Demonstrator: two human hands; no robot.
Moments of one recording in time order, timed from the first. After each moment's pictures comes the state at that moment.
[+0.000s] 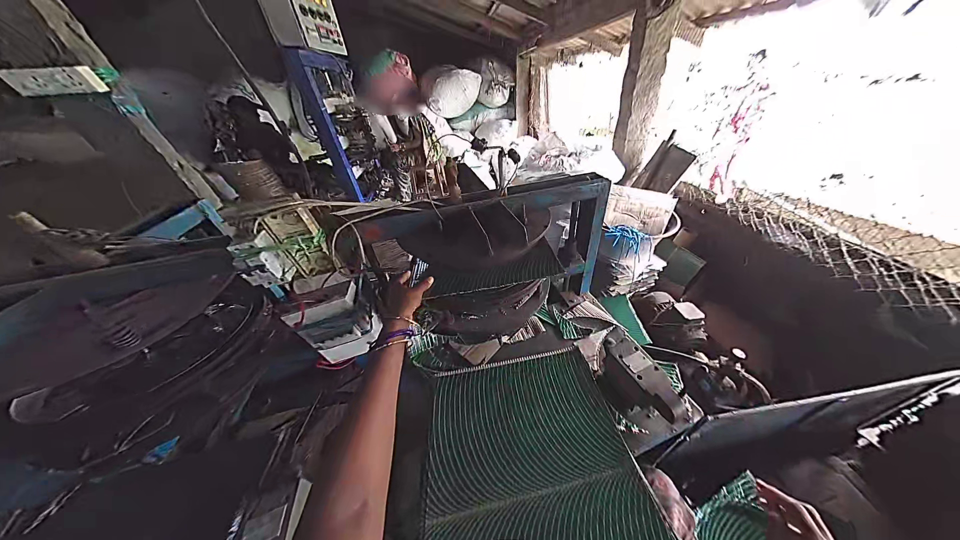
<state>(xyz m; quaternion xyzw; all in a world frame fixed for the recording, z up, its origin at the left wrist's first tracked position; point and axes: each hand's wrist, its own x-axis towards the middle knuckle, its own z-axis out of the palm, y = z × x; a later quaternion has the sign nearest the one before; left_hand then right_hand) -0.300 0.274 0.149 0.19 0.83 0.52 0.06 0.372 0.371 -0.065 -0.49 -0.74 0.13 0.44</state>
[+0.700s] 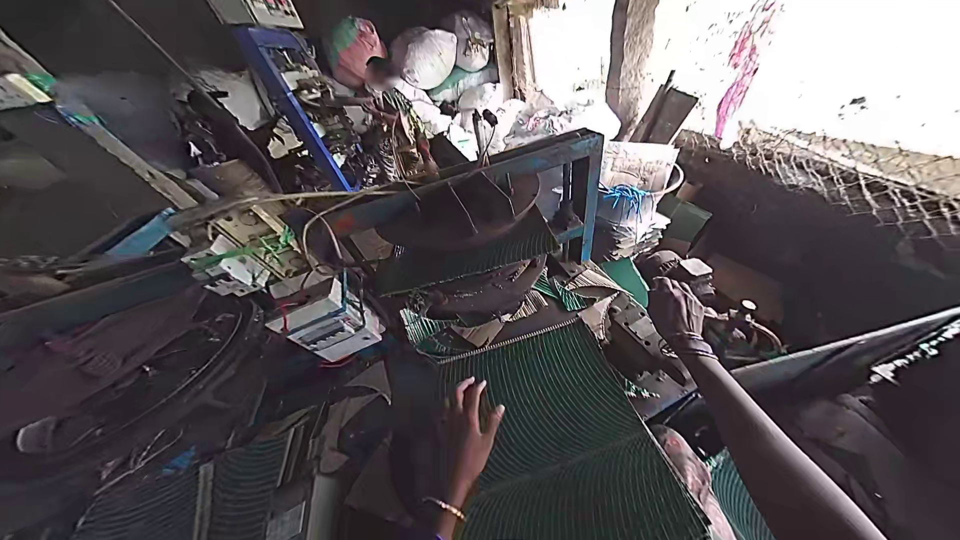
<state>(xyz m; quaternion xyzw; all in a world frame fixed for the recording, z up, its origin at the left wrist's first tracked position) -0.093 0.168 -0.014 0.44 0.85 0.29 0.00 0.150 0.527 0.071 -0.54 -0.80 0.07 0.25</state>
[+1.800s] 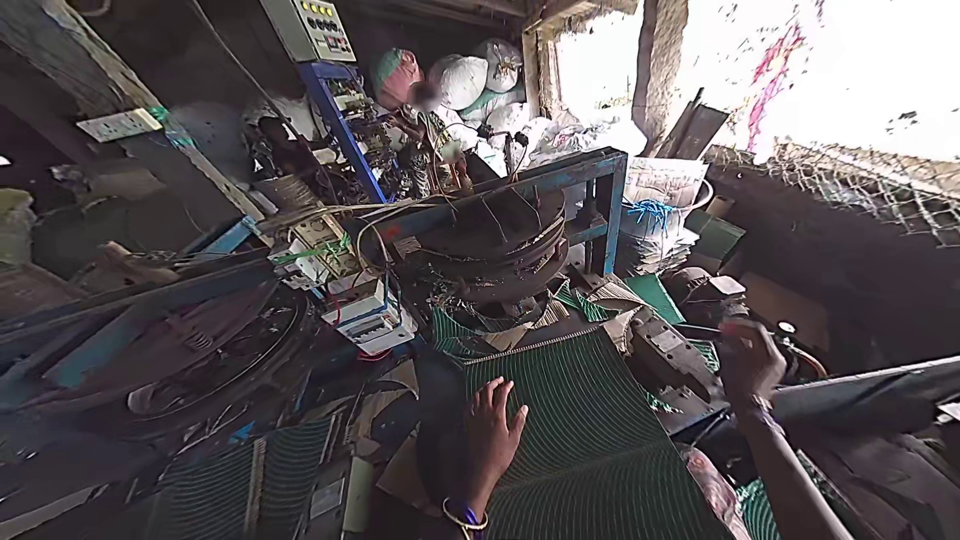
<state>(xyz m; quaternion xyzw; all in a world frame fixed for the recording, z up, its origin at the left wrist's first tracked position) -0.088 0.173 -0.018 0.45 0.87 0.21 -0.04 0.210 0.483 0.045 -0.46 -0.69 0.19 0.52</state>
